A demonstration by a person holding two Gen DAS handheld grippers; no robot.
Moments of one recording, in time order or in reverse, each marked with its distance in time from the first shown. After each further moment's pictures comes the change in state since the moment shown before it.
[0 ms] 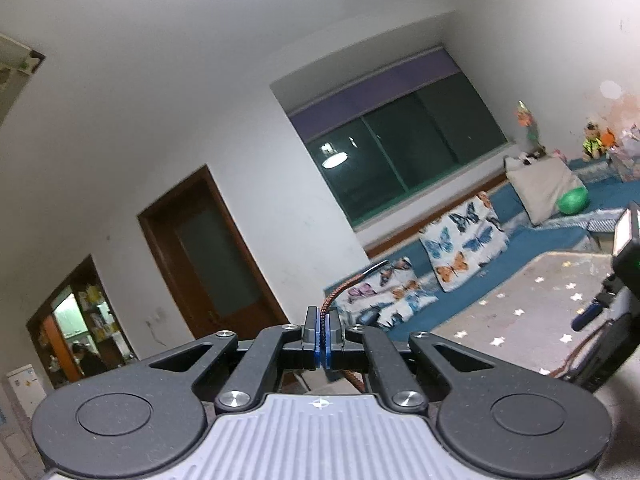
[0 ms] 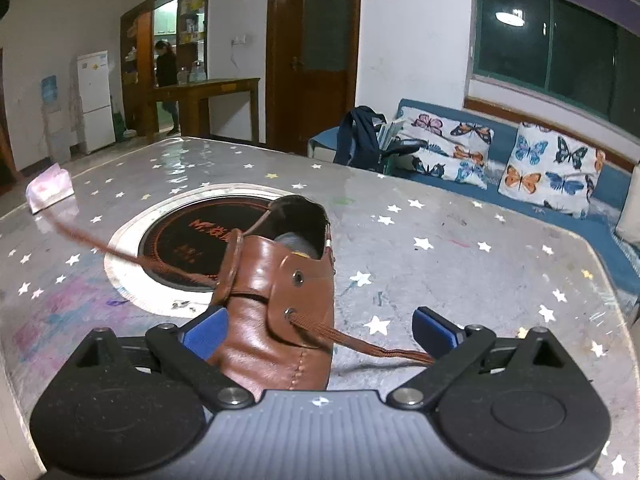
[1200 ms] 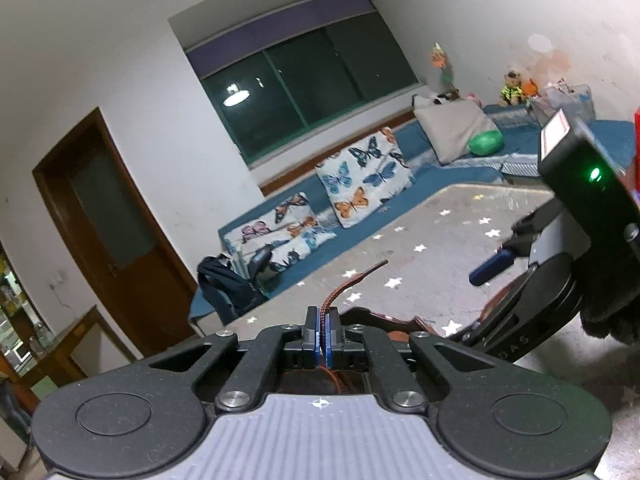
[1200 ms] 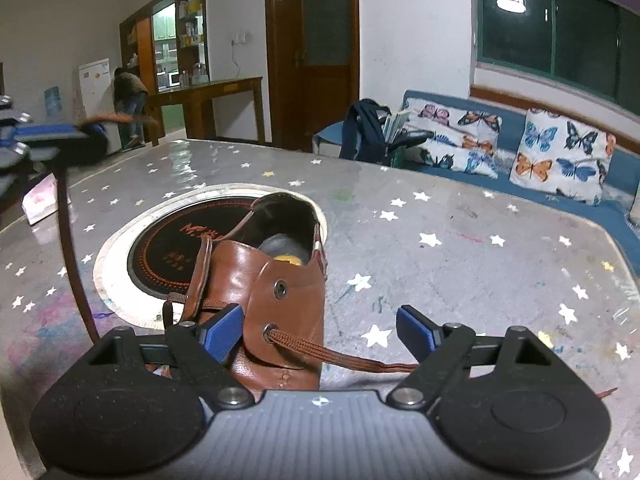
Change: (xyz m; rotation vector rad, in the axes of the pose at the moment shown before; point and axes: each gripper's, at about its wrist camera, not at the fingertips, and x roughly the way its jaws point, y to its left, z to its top) left arm 0.084 -0.085 -0.028 0.043 0.200 -0.314; right arm 0.022 -0.019 0.004 0.024 -0.001 0.036
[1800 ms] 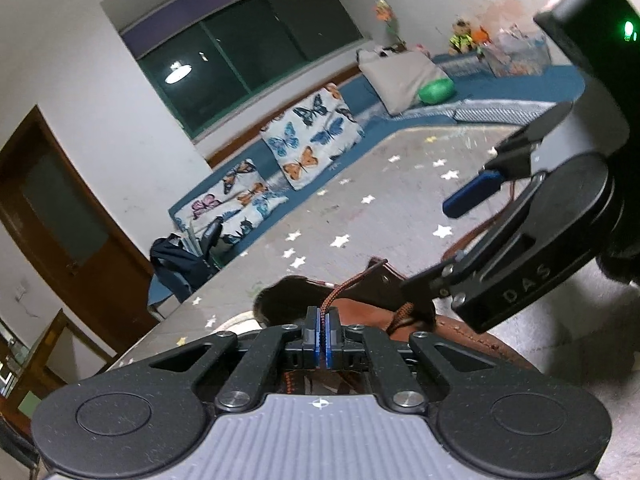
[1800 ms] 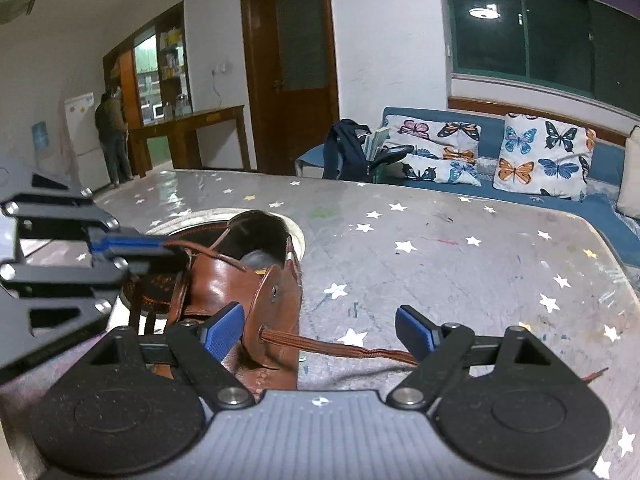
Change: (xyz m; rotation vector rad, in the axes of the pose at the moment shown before) left arm 0.061 -0.041 -0.012 0.123 0.112 -0.125; right arm -0.013 -0.025 -0.011 0.088 -0.077 -0.016
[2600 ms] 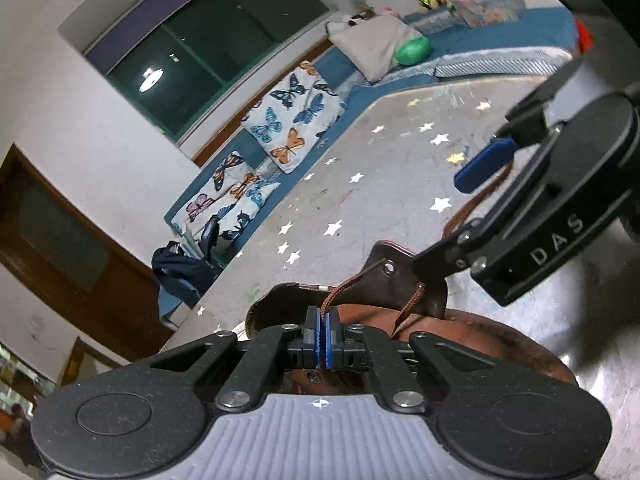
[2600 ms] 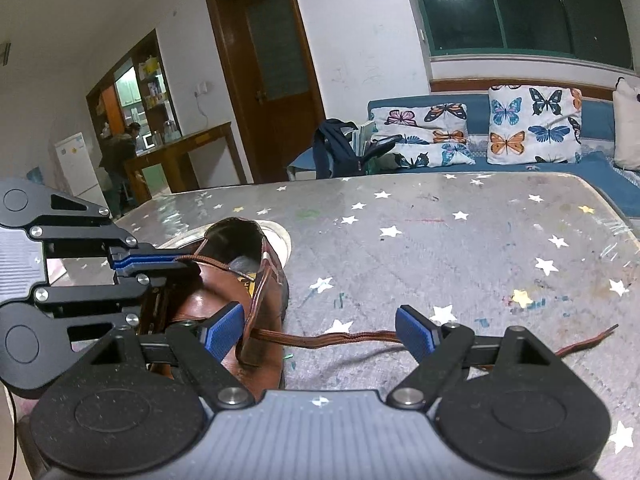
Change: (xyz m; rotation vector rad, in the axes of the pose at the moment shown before) left arm 0.033 -0.018 0.014 0.177 0.081 0.023; right arm -0.001 -0.029 -0.014 0.148 -0.013 0.032
